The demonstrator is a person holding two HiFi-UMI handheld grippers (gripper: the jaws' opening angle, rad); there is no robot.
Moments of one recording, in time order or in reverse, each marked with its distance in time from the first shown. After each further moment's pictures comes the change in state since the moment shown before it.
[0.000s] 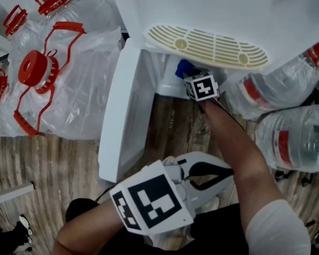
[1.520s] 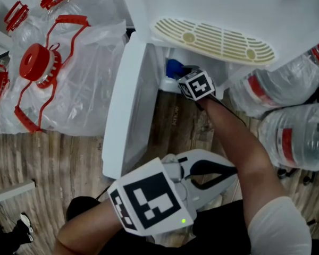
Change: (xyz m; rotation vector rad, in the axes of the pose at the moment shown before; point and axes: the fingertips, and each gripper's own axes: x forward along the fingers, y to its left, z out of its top) left arm -0.011 -0.002 0.004 -0.020 -0.036 -0.004; right arm 0.012 0.069 0.008 -0.108 0.006 0.223
